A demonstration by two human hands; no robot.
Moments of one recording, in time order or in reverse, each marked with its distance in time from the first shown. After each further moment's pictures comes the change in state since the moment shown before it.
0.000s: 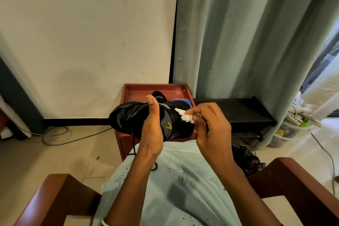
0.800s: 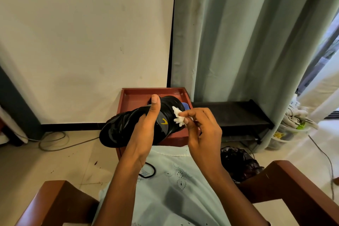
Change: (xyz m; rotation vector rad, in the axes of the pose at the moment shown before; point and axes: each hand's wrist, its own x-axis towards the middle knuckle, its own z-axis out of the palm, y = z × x) left_hand 0.008 0.003 -0.022 0.128 -0.133 -0.061; right_hand -0.004 -0.003 0.018 0.167 0.089 0.090
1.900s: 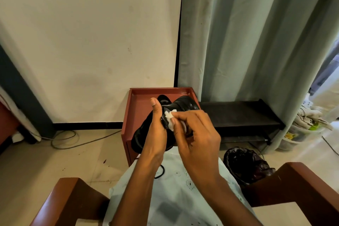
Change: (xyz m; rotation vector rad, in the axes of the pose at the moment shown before) left_hand 0.014 -0.017 0.007 -0.286 0.029 0.032; right_hand -0.010 -0.047 0.018 -0.069 0.033 -0.097
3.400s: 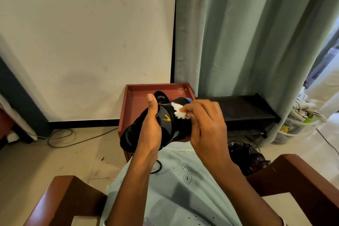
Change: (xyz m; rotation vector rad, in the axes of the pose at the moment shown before) left_hand -0.003 -0.002 0.001 0.008 0.118 -0.048; right_hand 0.013 0.035 -0.020 -0.235 -0.047 -0.126
